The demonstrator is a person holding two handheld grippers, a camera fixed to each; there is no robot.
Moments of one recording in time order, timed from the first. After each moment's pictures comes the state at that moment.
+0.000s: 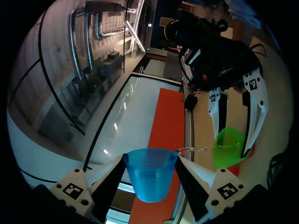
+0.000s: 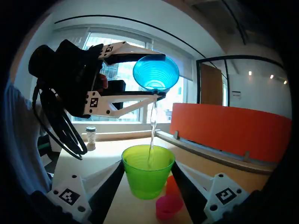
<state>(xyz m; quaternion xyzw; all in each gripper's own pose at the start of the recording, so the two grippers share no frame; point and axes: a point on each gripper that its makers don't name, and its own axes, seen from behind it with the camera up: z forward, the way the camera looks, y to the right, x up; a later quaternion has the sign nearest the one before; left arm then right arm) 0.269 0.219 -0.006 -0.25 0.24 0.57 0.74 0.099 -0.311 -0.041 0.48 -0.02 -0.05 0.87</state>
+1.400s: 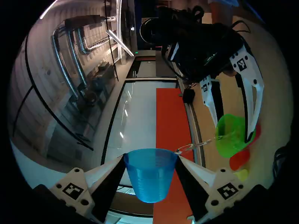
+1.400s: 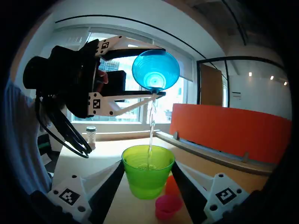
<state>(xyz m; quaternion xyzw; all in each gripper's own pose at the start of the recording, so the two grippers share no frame) 0.279 0.225 -0.019 -0.23 0.28 0.65 0.67 0.101 -0.307 -0.042 0.48 -0.02 -0.06 0.87</state>
